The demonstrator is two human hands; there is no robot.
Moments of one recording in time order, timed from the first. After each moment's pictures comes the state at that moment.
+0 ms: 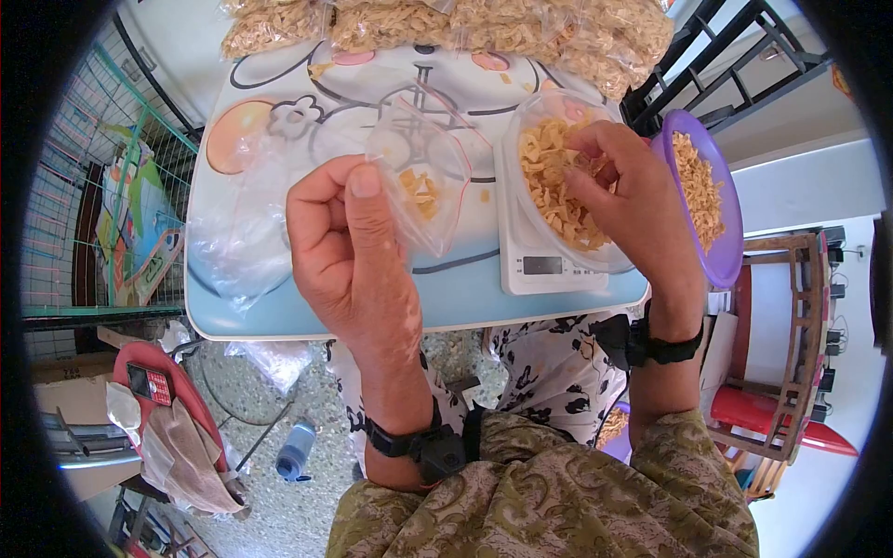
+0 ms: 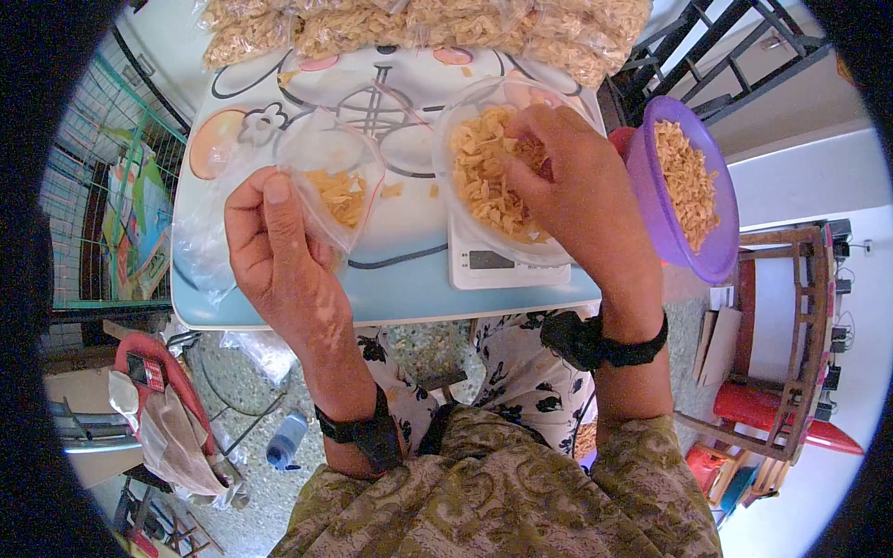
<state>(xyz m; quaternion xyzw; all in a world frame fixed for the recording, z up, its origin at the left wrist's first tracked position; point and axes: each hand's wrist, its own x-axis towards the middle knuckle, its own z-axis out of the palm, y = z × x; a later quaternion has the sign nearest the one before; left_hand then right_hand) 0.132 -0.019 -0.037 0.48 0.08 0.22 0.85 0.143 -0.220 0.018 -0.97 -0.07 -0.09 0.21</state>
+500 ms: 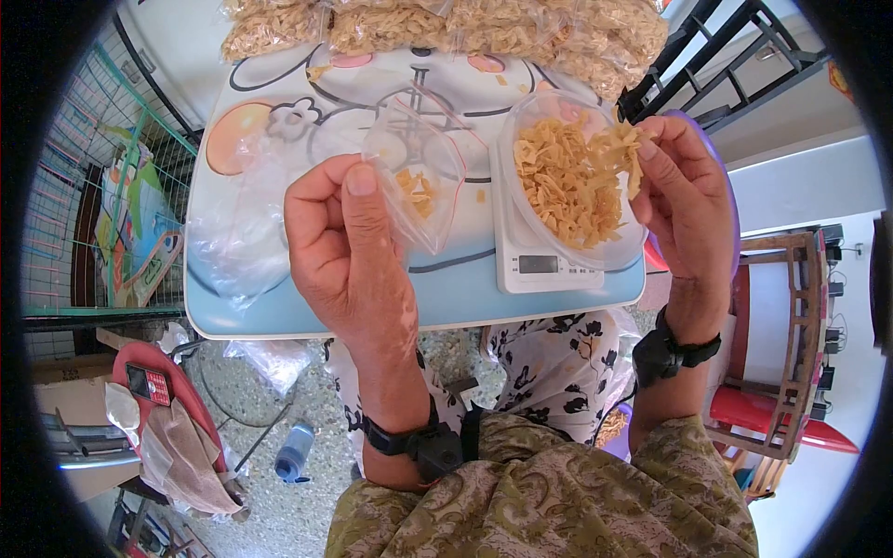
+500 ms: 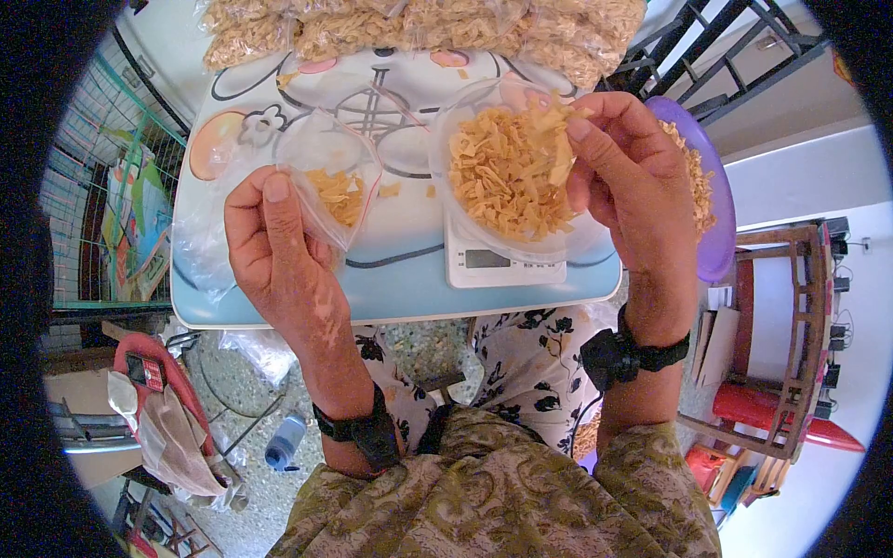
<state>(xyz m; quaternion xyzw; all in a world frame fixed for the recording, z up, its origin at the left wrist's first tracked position) 0.134 -0.021 -0.038 0.47 0.09 0.23 0.85 0.132 -0.242 0.039 -0.76 0.04 -0.09 0.64</state>
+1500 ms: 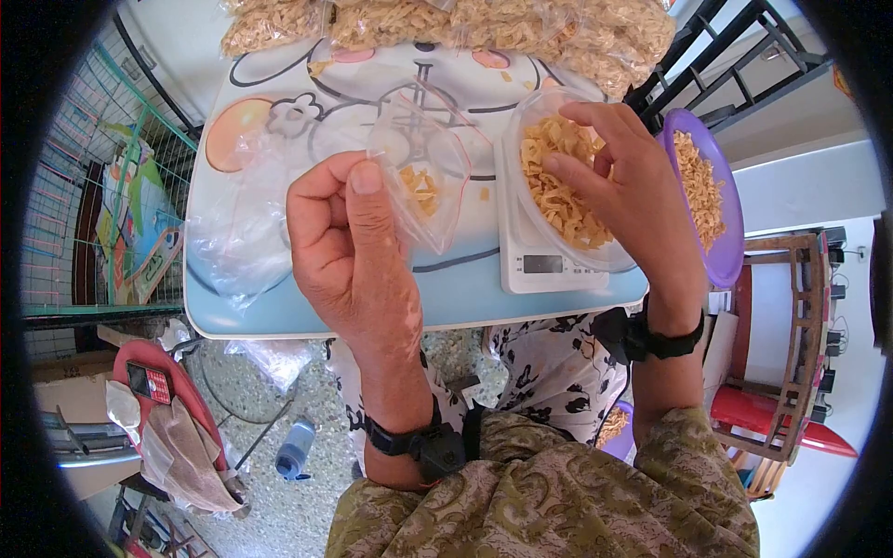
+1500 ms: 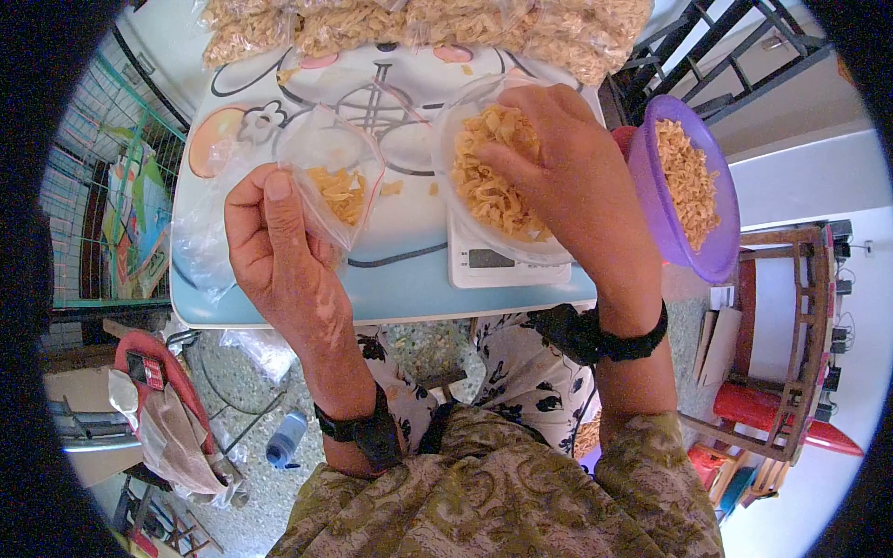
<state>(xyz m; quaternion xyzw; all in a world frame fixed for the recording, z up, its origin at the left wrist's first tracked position) 0.136 -0.023 -0.038 0.47 0.09 0.24 0.85 0.149 -0.209 0.027 -0.97 -0.09 -0.12 0.19</state>
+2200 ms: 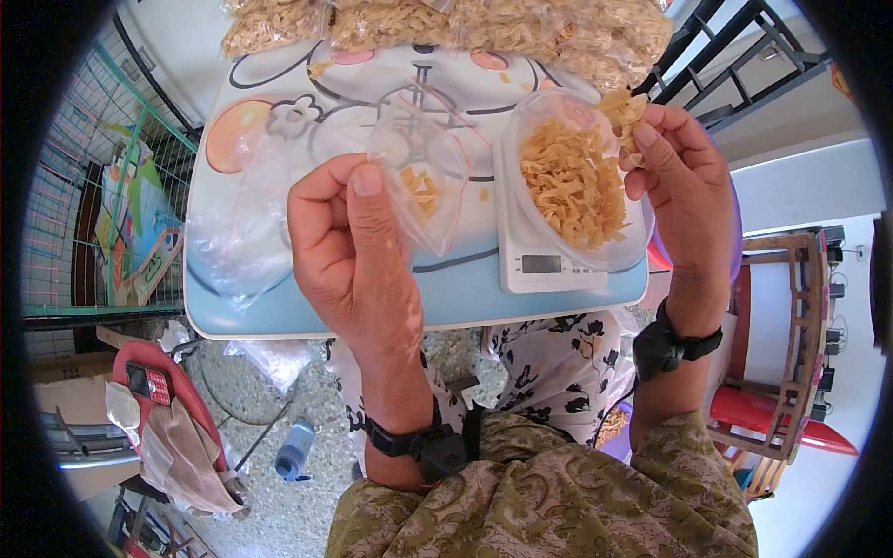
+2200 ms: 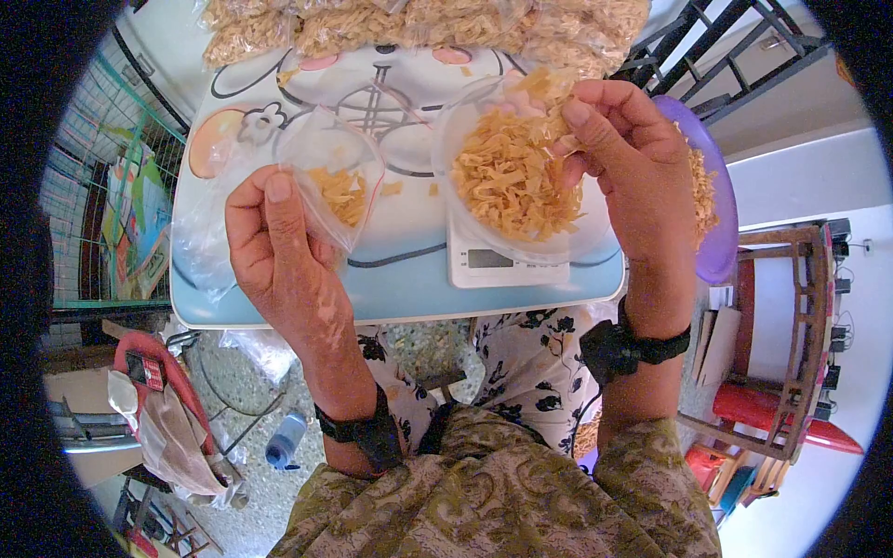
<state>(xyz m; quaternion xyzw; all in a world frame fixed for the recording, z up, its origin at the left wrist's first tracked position) 0.134 -0.023 -0.039 0.48 0.08 0.23 0.84 0.143 -0.240 0.036 -0.78 0.02 -0.12 0.62</state>
